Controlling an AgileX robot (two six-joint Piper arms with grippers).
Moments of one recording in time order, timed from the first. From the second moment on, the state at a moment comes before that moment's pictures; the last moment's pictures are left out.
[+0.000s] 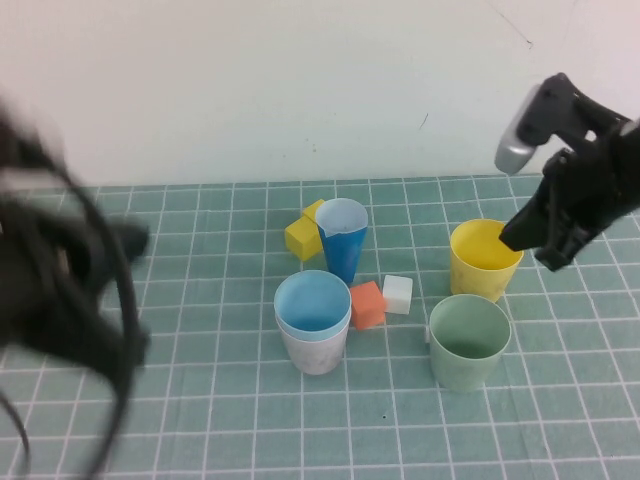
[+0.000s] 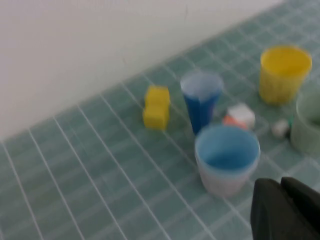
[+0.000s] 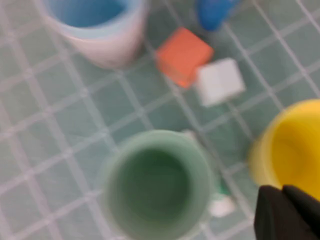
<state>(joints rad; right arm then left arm) 0.22 1.70 -1.35 0.51 0.93 -1.06 -0.55 0.86 -0.96 0.06 0.64 -0.01</state>
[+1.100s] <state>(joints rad) 0.22 2.05 -1.78 0.28 0.99 -0.83 -0.55 0.68 -0.40 0.43 0.28 -0.10</state>
